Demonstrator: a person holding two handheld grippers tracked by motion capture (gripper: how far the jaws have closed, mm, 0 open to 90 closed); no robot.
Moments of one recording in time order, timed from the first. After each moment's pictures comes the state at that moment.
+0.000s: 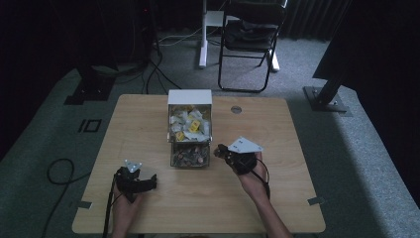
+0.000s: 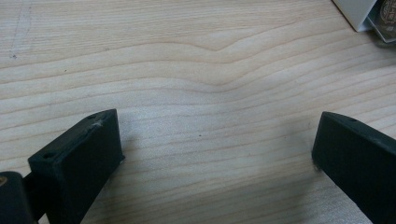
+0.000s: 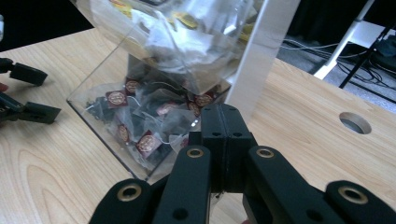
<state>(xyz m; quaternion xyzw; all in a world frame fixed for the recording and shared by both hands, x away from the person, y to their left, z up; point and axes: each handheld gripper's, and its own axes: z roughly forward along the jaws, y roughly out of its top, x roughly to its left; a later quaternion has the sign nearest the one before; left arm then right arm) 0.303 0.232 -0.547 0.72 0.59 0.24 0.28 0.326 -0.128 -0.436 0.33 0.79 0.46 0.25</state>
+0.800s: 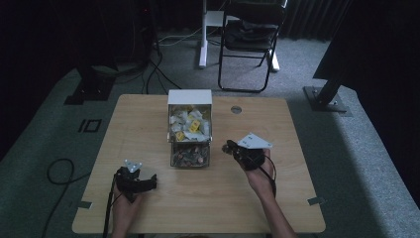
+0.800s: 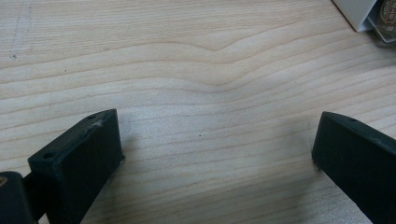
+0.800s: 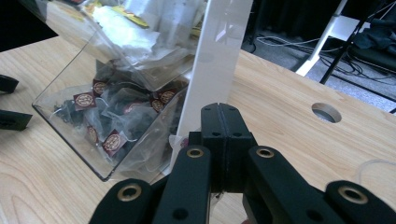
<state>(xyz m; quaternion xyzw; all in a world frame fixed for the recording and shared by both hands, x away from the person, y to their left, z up) 0.303 0.232 -0.547 0.72 0.59 0.24 0.28 0.335 -0.151 -0.434 0.35 0.77 0.46 0.26</state>
